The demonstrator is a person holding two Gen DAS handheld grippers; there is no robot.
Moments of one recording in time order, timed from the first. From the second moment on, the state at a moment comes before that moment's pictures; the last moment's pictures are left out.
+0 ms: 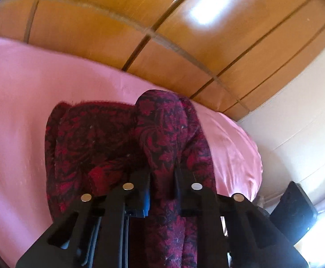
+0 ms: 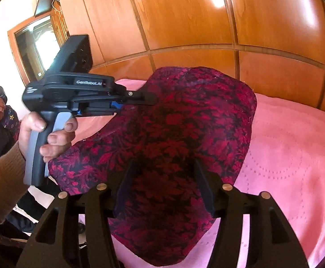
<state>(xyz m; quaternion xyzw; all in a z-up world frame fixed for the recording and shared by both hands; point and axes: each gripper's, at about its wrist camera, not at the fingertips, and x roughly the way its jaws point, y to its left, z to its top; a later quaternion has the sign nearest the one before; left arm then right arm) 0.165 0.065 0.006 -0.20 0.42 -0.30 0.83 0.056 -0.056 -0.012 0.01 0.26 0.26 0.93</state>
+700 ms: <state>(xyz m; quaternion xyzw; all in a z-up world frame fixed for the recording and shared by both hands) 0.108 0.103 -0.020 -0.14 0.41 -0.11 0.89 0.074 -0.027 0.023 0.03 0.28 0.33 0.90</state>
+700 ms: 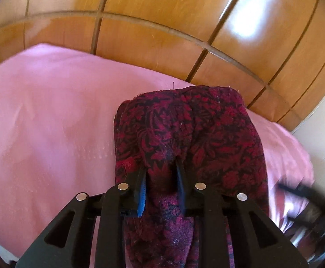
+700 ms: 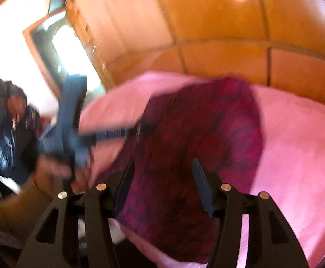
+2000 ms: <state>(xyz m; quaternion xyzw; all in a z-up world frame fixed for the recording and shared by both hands) 0.100 0.128 -0.059 -0.10 0.40 -0.08 0.91 0.167 -0.060 -0.068 0.25 0.38 0.39 0.80</state>
